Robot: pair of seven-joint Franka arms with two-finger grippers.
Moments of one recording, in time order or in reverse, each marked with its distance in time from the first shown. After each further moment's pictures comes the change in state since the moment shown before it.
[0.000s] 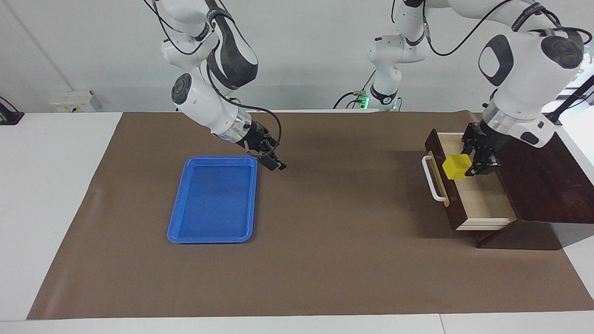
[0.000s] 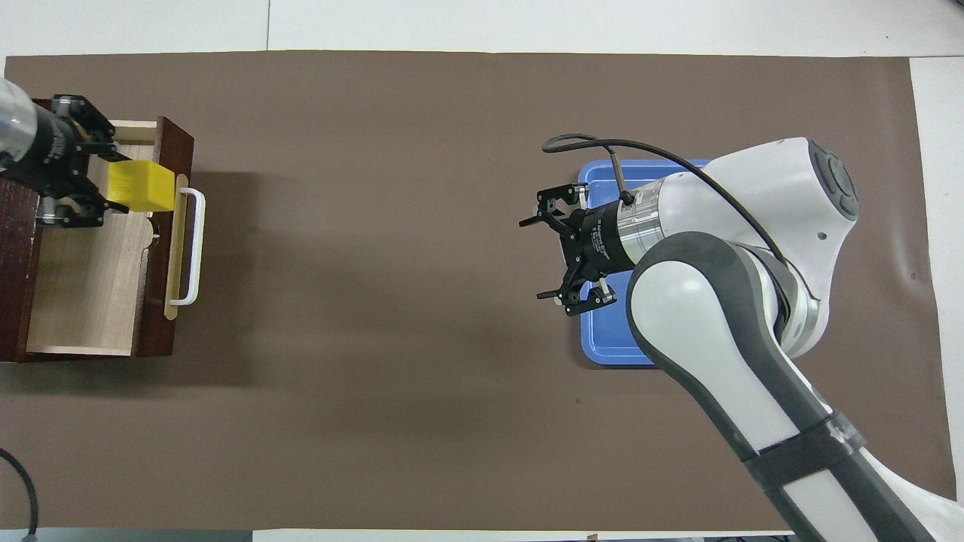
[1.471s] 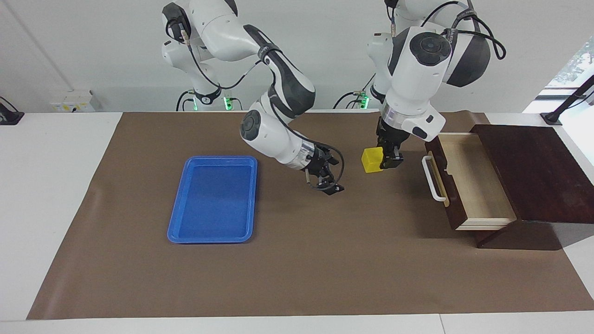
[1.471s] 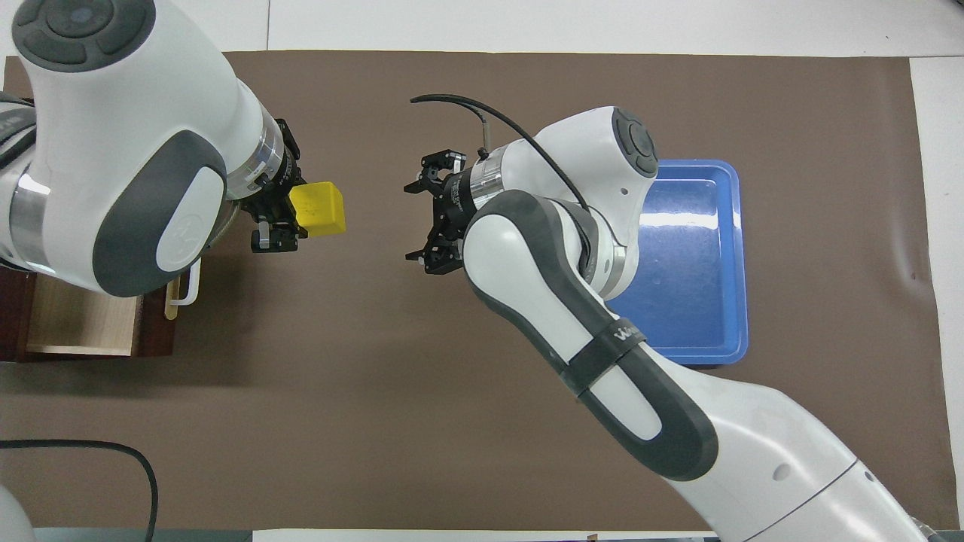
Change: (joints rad) left arm -0.299 0.048 0.004 0.084 -0.016 -0.077 -0.384; right arm 0.225 0.399 0.006 0.421 0.100 0.127 0.340
